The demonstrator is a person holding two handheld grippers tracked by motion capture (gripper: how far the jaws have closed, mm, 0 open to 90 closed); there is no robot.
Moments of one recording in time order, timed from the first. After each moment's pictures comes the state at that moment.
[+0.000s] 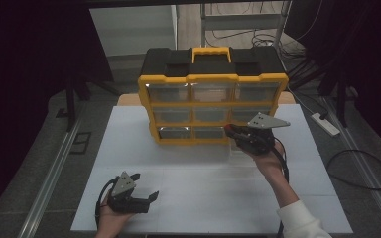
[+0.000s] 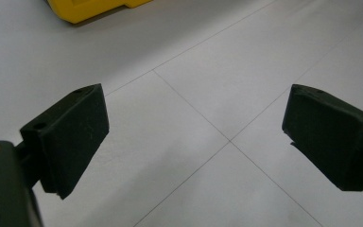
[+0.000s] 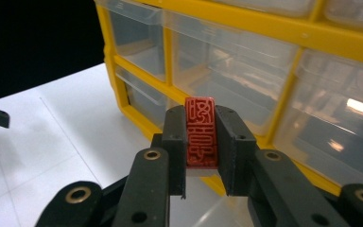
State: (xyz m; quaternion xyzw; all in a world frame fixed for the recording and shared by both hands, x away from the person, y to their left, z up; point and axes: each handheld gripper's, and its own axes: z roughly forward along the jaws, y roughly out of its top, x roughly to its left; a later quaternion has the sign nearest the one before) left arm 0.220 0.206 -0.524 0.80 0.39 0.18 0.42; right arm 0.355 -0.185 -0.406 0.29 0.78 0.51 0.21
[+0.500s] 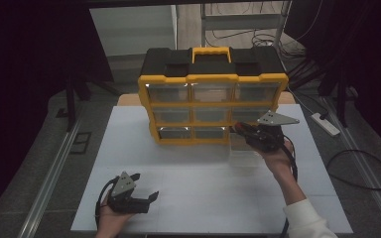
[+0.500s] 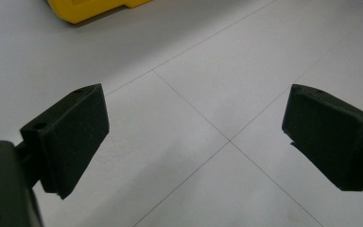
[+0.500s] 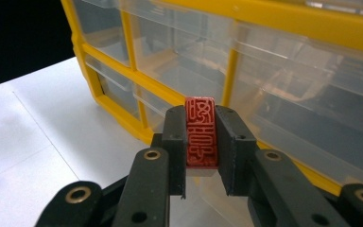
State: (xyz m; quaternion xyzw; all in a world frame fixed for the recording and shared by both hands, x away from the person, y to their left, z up) left arm 0.220 0.206 -0.524 0.80 0.39 0.18 0.42; right arm 0.366 -0.210 -0.409 0.32 0.78 0.49 0.21
